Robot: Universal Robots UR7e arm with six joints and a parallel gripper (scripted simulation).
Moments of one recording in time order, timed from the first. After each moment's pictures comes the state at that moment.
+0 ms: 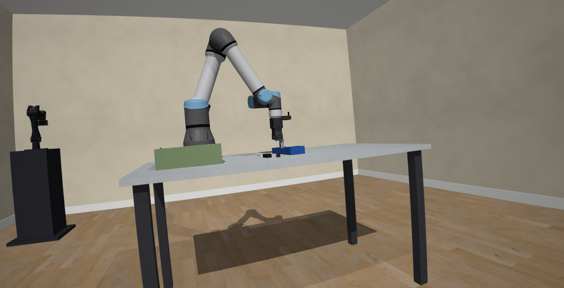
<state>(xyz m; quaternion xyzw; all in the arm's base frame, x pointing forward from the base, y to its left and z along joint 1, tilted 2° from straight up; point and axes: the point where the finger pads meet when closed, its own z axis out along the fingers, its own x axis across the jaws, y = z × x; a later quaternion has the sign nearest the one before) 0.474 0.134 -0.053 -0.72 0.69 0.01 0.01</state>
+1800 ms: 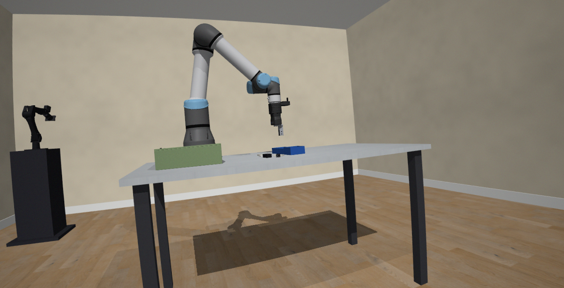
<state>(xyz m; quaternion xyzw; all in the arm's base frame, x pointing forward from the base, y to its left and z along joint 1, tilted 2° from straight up) 0.475 0.132 0.032 -0.72 0.69 0.01 0.01</state>
